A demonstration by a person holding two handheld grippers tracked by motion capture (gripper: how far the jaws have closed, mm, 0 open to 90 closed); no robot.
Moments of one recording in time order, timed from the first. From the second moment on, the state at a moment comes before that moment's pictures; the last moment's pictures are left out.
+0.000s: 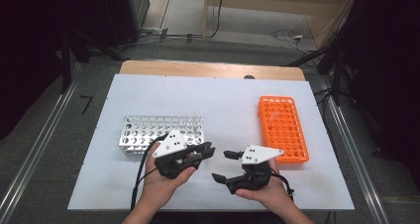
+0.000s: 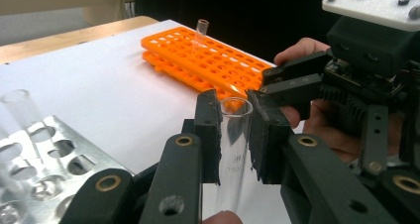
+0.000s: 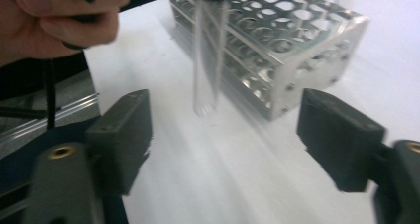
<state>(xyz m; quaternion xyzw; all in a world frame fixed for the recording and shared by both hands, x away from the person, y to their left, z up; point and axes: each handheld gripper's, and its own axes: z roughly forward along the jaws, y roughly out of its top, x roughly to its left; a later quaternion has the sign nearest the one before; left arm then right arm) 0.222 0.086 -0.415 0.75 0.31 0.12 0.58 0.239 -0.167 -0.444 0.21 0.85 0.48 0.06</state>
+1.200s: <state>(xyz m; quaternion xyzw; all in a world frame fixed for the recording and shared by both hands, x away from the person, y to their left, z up) 0.282 0.165 -0.394 0.70 0.39 0.21 0.56 0.254 -0.280 -0.443 0.31 0.81 0.49 0.13</state>
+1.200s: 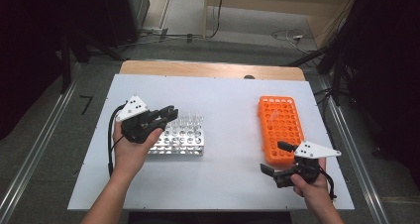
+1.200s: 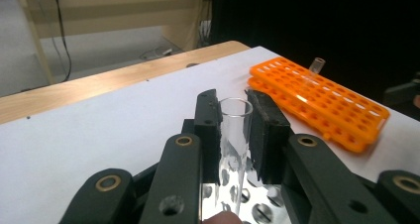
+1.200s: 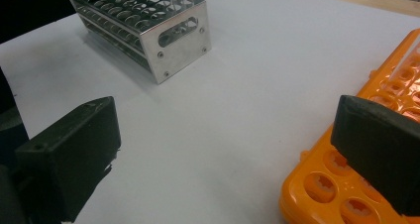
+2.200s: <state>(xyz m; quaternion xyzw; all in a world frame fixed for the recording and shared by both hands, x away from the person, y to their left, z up) 0.329 0.161 -0.427 0.70 0.44 0.23 0.51 0.258 -0.288 -0.444 0.32 0.80 0.49 0.13</state>
